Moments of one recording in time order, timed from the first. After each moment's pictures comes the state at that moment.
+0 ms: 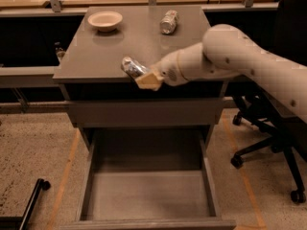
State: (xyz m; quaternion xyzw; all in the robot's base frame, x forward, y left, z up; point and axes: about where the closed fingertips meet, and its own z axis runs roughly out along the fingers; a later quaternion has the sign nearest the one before) arm 0.643 0.025 0.848 -0.44 0.76 0.27 0.40
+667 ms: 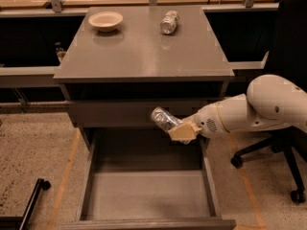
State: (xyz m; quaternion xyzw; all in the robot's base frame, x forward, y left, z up) arm 0.509 -0.074 0.757 -0.36 0.83 0.32 0.28
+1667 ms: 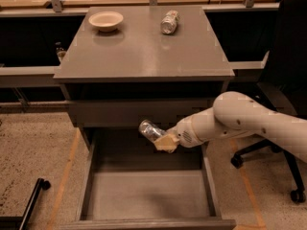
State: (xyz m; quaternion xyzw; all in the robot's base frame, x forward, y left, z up) arm 0.528 -0.035 0.683 -0.37 0.84 0.29 0.26
